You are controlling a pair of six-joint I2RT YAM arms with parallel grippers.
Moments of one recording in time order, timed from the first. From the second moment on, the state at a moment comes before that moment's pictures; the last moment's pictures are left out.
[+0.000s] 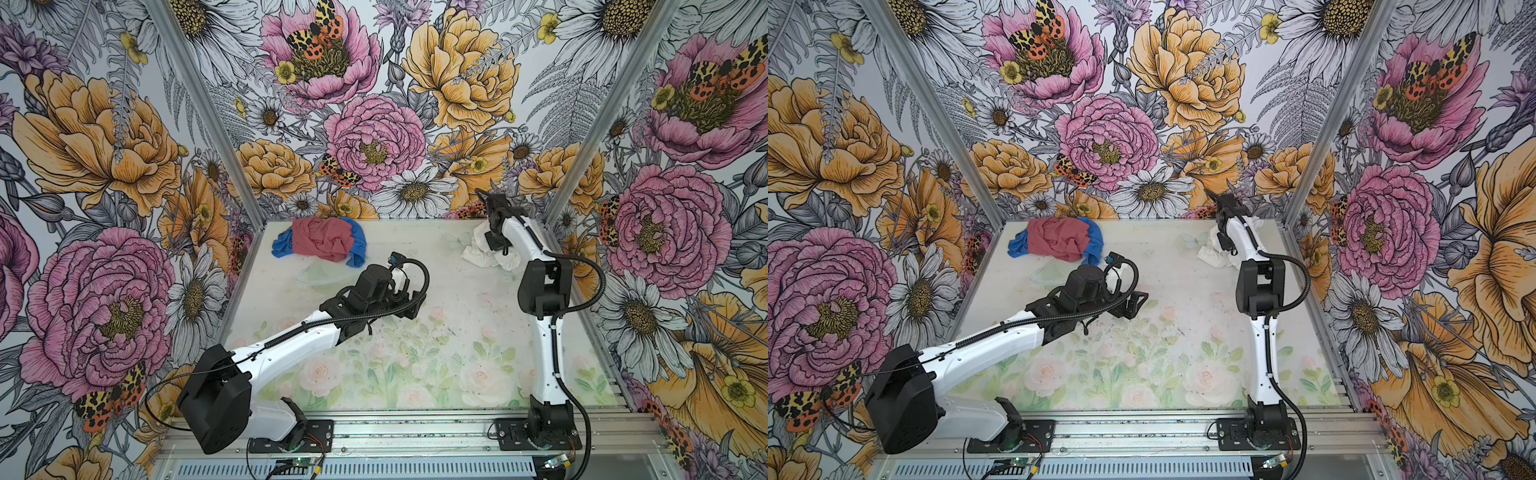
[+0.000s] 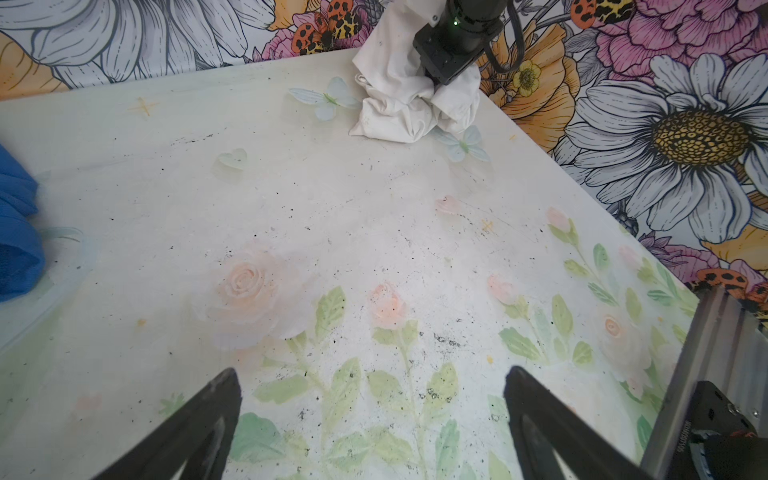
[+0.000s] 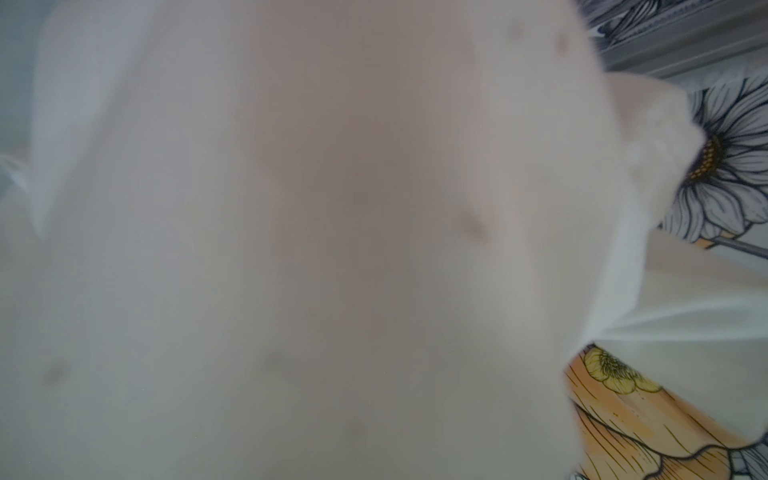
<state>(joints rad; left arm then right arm) -0.76 1.36 0.94 -0.10 0.01 -0.27 0.08 2.47 2.30 -1.03 0.44 -0.21</state>
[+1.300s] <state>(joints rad) -0.45 1.12 0.70 0.08 -0.32 -0.15 0.05 1.57 1.12 -0.51 0.07 -0.01</state>
